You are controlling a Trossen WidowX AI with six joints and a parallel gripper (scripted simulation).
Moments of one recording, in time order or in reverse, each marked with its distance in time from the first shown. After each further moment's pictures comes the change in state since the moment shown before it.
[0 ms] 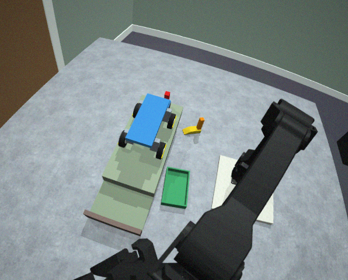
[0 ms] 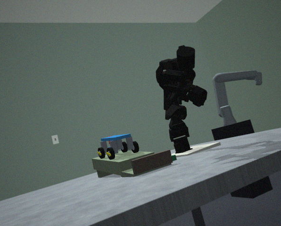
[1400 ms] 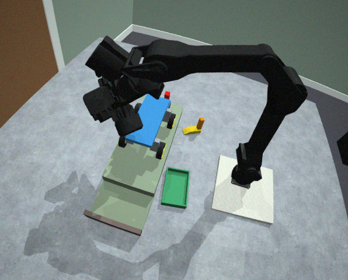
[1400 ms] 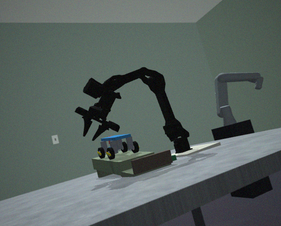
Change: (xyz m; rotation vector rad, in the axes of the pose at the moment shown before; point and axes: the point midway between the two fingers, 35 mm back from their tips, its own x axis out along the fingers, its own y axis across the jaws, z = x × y) arm 0.030 0.194 -0.344 1.260 0.476 0.300
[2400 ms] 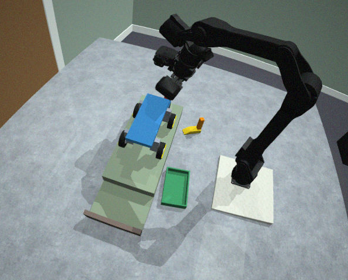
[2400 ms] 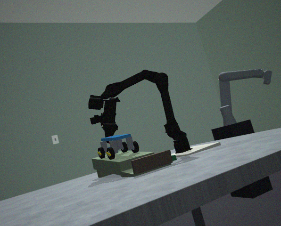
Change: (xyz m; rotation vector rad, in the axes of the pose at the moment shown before) arm -0.008 0.000 -0.226 1.093 0.395 0.142
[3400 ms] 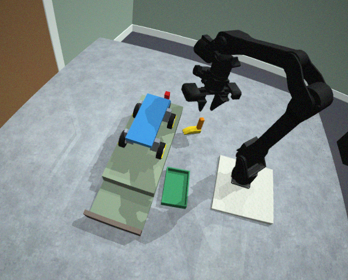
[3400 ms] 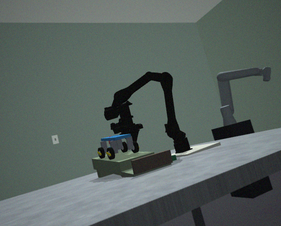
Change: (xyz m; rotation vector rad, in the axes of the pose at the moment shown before) arm 0.013 -0.018 -0.122 0.782 0.372 0.106
